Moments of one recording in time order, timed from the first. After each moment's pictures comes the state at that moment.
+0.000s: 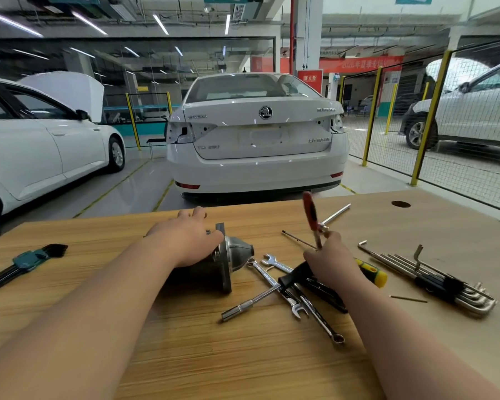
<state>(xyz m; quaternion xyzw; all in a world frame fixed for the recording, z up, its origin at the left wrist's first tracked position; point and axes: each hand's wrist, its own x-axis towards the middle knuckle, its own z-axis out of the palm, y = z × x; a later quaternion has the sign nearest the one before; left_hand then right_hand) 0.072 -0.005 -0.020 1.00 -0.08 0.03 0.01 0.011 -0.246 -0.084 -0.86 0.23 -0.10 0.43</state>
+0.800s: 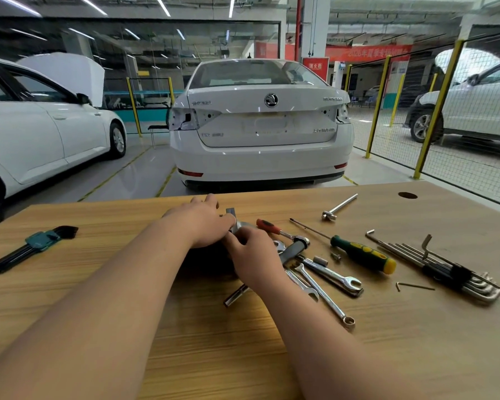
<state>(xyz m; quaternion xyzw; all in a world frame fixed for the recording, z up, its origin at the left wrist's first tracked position) 0.075 -0.003 -0.021 0.99 -0.09 0.01 0.07 0.008 -0.114 -0.079 -0.85 0.00 -0.13 0.50</state>
